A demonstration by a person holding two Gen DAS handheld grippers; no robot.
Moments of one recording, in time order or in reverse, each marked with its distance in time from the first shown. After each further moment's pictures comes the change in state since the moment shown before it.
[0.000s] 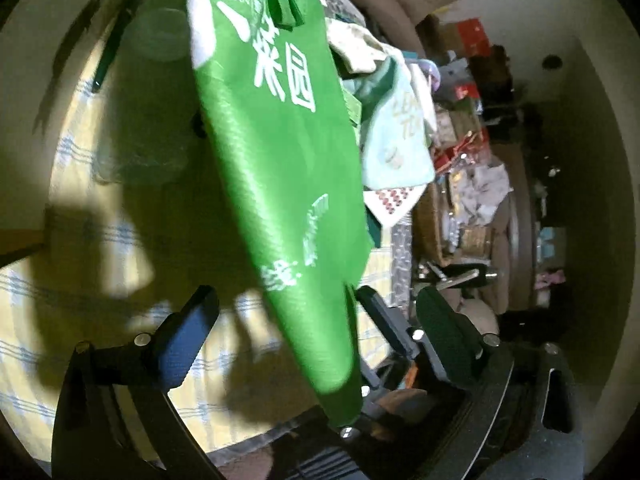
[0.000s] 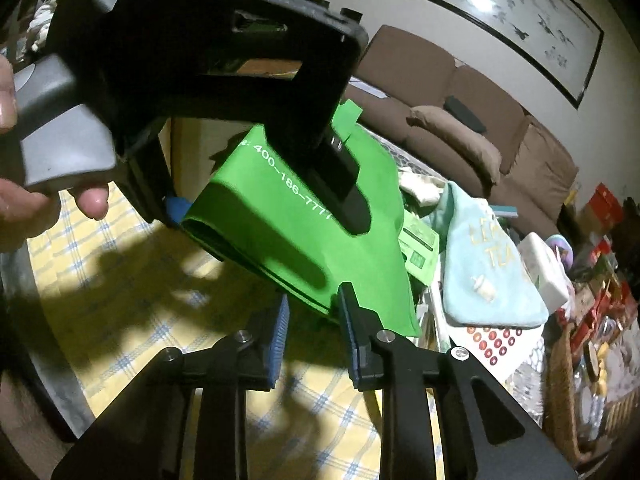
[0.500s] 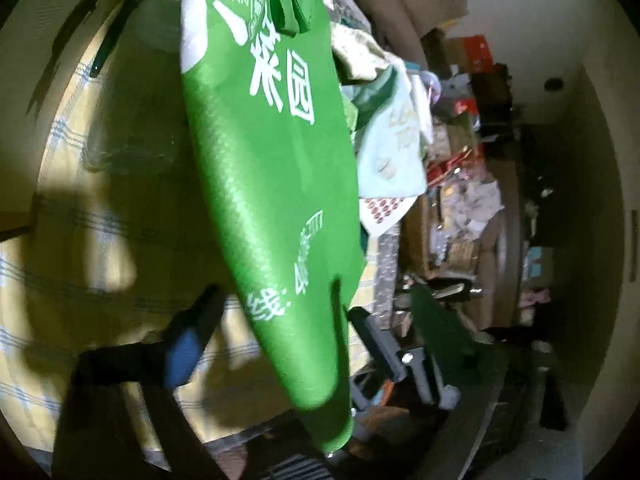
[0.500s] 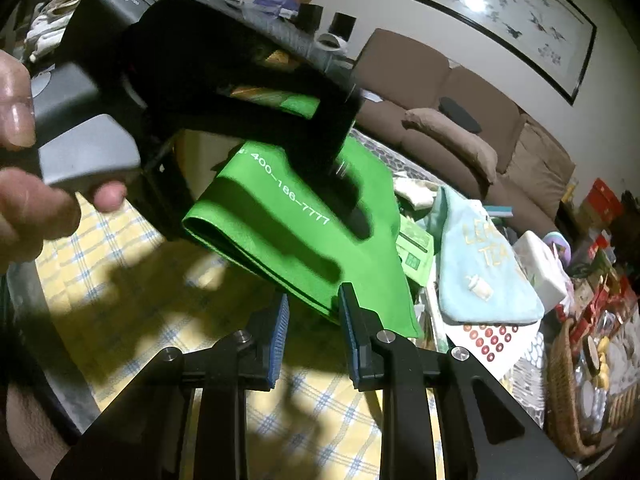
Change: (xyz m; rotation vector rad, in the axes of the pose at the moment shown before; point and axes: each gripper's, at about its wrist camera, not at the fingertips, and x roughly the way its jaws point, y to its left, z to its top) left arm -0.001 0.001 -0.002 -0.076 -0.014 -0.044; right arm -0.008 -0.003 0.001 0.022 -0.018 -0.006
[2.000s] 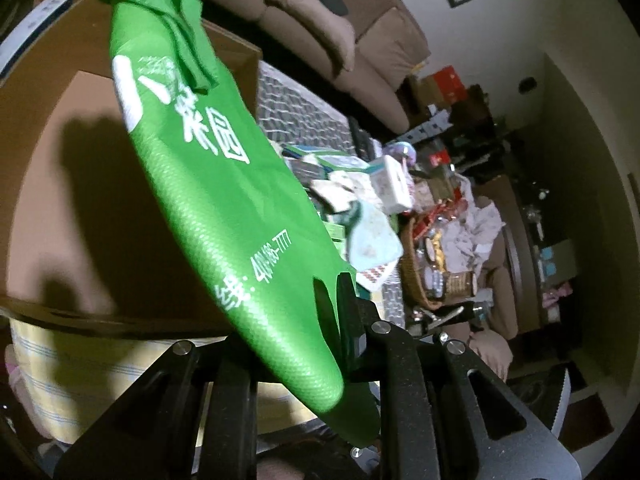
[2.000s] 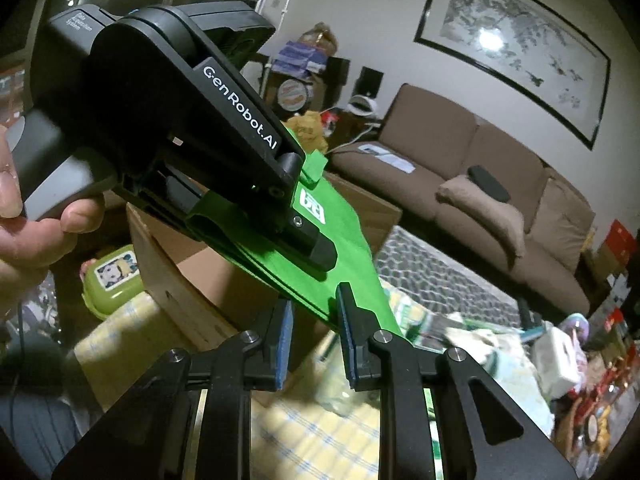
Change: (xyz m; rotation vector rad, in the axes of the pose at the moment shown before) left arm -0.203 -0.026 0.041 0.200 -0.218 0.103; right arm -0.018 0.084 0.181 -0.012 -0.154 0.081
